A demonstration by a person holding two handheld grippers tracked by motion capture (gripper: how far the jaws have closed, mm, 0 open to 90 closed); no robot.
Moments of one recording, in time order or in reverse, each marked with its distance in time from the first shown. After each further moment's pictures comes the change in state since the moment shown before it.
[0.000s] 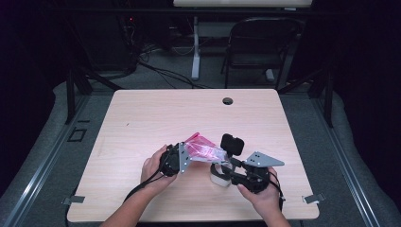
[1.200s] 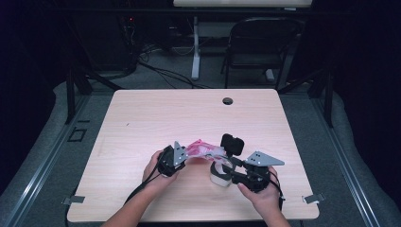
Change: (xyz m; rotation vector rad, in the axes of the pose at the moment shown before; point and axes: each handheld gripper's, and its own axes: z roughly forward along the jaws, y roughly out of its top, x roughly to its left) left arm 0.005 -0.014 0.012 0.002 -0.166 -0.191; right arm -0.004 -0.002 0.002 0.003 -0.015 0.018
